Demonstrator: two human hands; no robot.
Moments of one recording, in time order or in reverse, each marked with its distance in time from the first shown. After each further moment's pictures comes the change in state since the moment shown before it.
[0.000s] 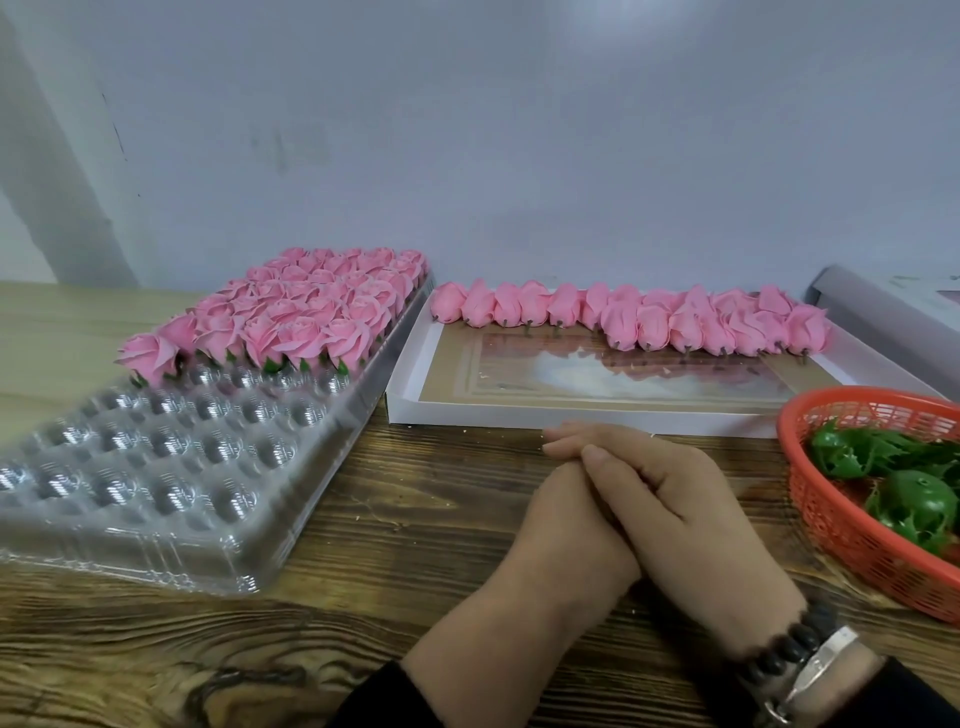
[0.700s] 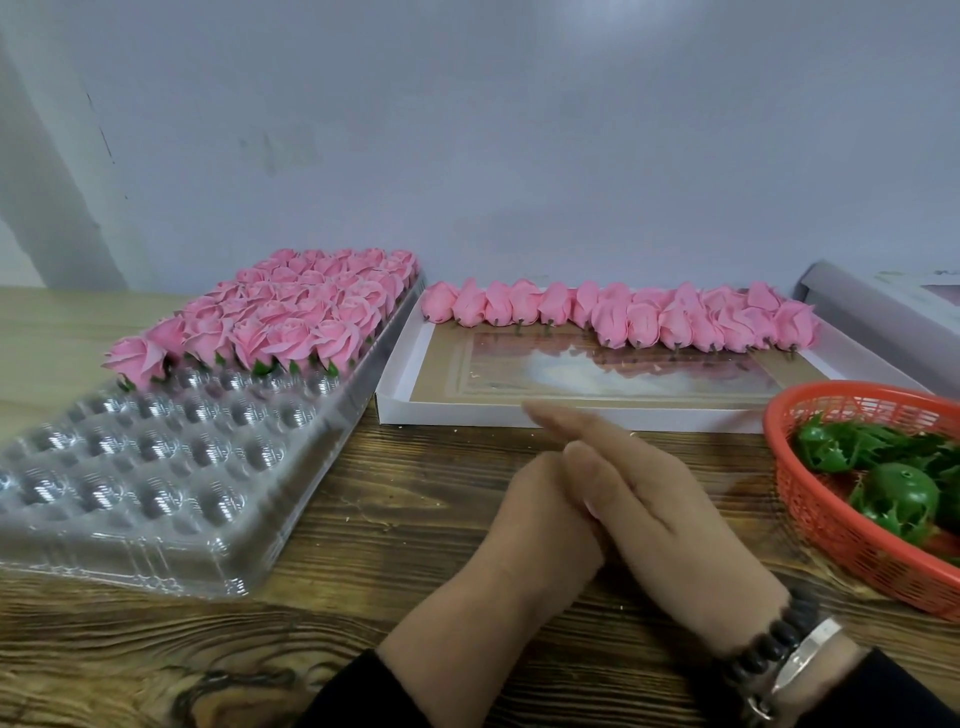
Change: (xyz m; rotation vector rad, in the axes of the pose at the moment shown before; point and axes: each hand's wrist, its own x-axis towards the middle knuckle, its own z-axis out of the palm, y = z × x) left_hand -0.007 -0.002 -0.012 -0.120 0.028 0.009; right_hand -0.002 0.001 -0.003 0.001 -0.111 -0.083
